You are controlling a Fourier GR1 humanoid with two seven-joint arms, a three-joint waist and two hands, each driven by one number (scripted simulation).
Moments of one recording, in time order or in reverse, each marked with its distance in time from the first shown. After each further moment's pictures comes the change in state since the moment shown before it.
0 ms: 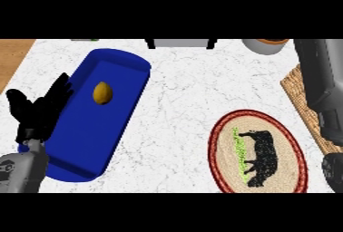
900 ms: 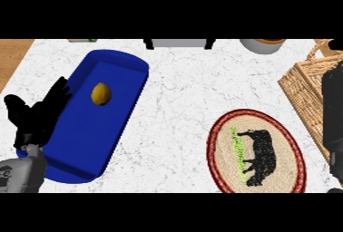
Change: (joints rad) left arm 0.036 -0.008 0.005 -0.028 -0.011 0.002 -0.003; right arm 0.372 -0.003 -0.131 -0.294 -0.068 -0.099 -0.085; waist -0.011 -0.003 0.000
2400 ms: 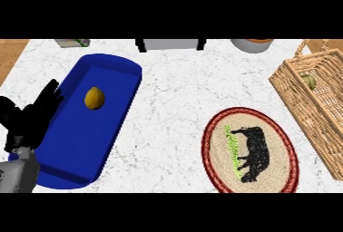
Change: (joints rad) left arm 0.017 0.018 0.039 0.005 0.003 -0.008 0.008; right arm 0.611 0.250 -0.037 -1.096 -0.369 -0.032 -0.014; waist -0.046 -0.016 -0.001
